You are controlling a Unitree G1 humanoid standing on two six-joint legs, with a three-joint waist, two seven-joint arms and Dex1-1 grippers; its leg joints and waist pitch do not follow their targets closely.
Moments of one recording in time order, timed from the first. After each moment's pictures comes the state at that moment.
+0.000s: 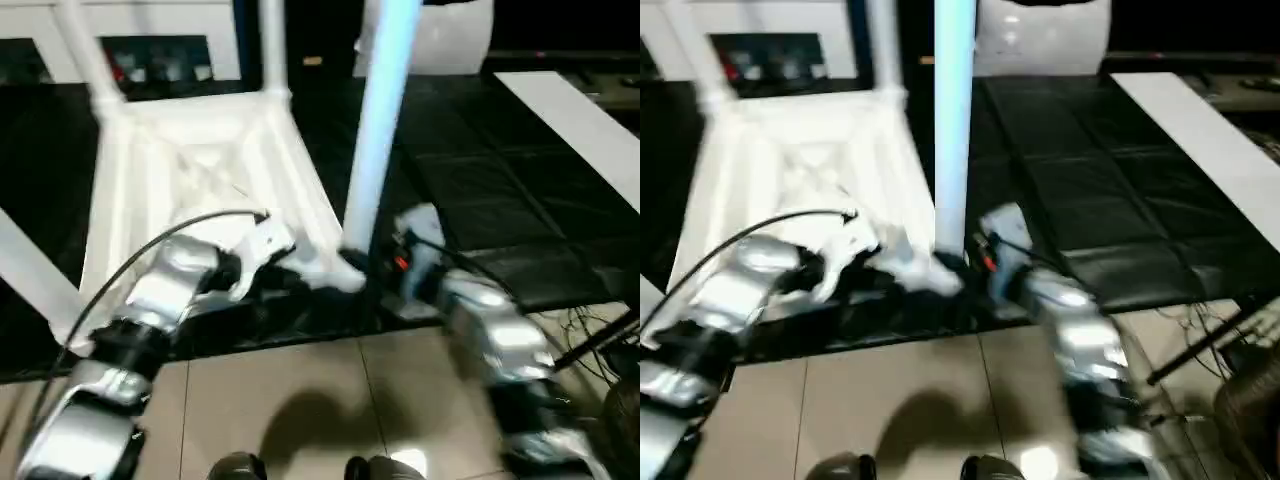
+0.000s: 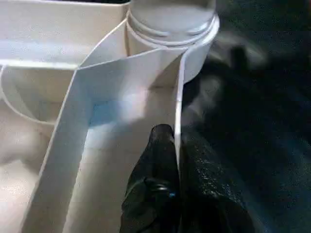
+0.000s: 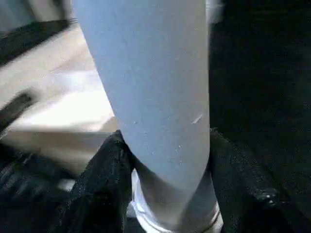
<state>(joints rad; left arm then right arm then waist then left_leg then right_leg) -0.66 0.27 -0.21 0.54 0.08 0.37 -0.92 -0.51 0.04 -0.02 0.40 0.10 0.31 0.40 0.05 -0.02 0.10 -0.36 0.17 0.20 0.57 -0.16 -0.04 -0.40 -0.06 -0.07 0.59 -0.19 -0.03</state>
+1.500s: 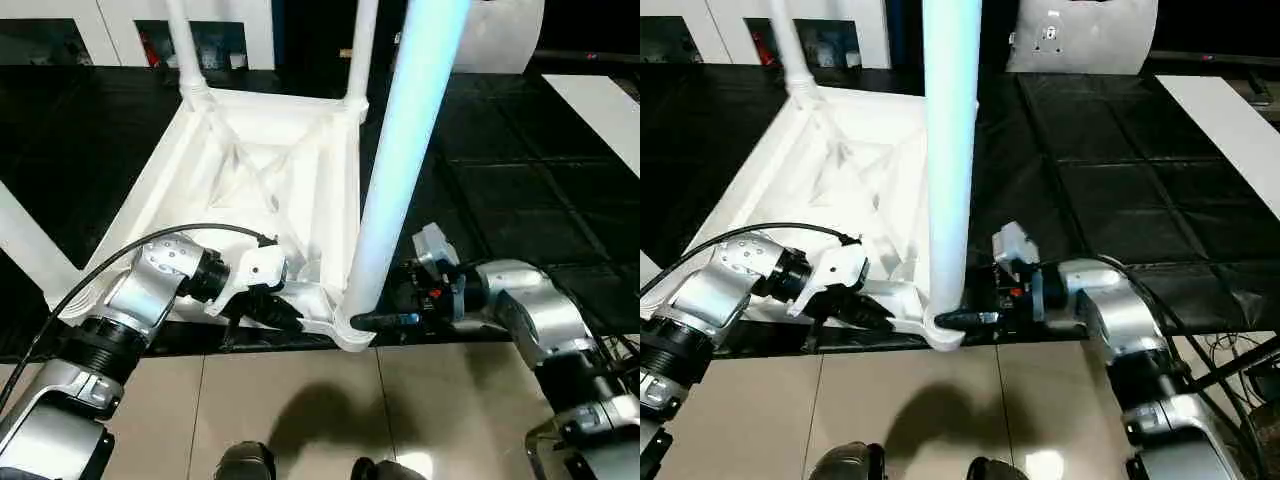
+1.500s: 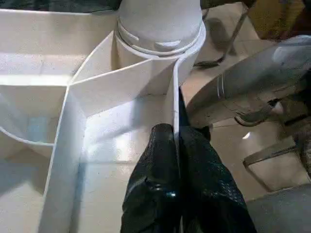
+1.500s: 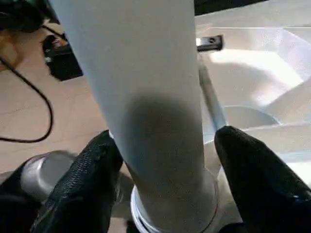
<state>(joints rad) -0.61 0.51 -0.35 0.45 -0.01 0.06 -1.49 -0.51 -0.40 0.19 0.41 0.29 0.18 1.45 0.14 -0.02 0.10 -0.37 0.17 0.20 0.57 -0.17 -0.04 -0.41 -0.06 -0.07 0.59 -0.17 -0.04</state>
